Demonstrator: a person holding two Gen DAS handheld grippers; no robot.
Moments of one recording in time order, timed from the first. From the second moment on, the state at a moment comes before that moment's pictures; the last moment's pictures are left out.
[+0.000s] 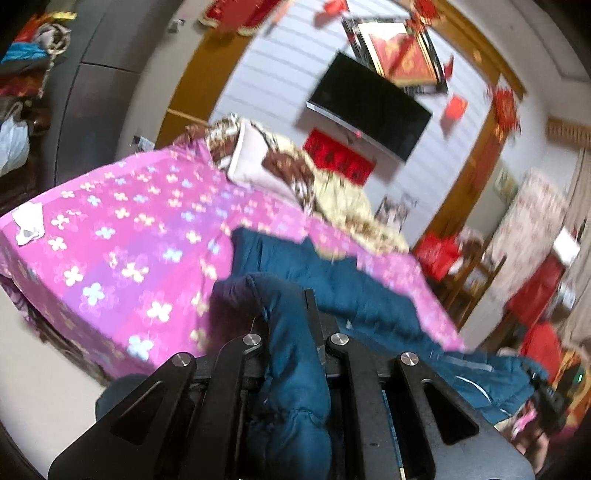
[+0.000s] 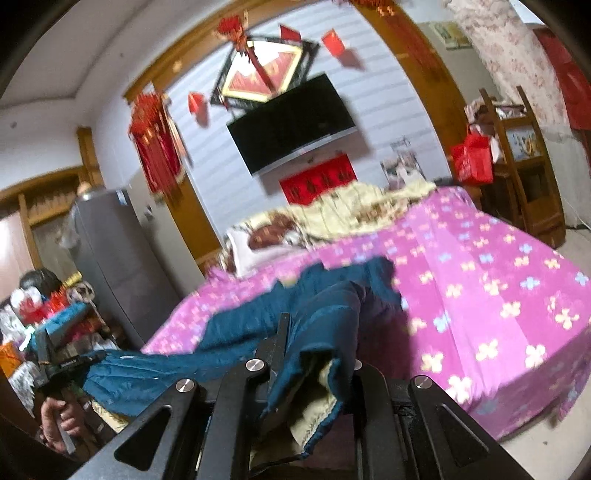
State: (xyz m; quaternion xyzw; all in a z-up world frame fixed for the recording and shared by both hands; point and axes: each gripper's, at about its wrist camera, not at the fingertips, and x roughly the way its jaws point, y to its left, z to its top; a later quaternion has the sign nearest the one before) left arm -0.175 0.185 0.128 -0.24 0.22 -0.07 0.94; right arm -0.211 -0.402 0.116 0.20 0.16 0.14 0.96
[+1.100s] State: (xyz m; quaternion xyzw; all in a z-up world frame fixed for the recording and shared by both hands) left arm 0.181 0.148 0.113 -0.14 0.24 0.05 0.96; right arm 0.109 -0.394 0.125 0.26 0.13 0.05 0.96
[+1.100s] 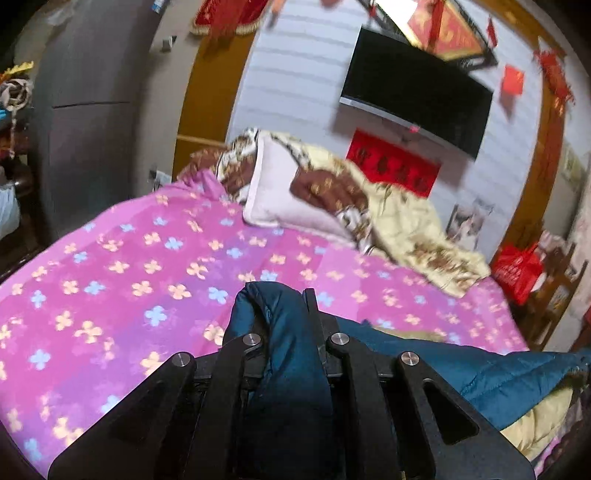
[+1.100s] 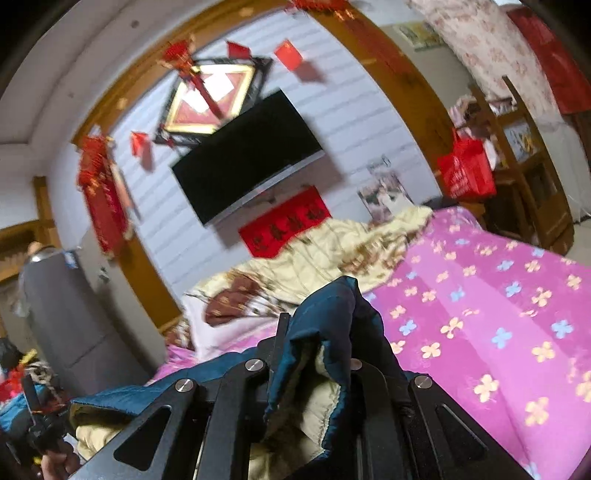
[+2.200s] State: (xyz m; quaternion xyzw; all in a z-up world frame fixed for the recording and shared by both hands) left arm 0.220 0.177 0.068 -0.25 0.24 0.00 0.94; right arm 0.164 -0.379 0.065 0.28 0.21 0.09 0.93
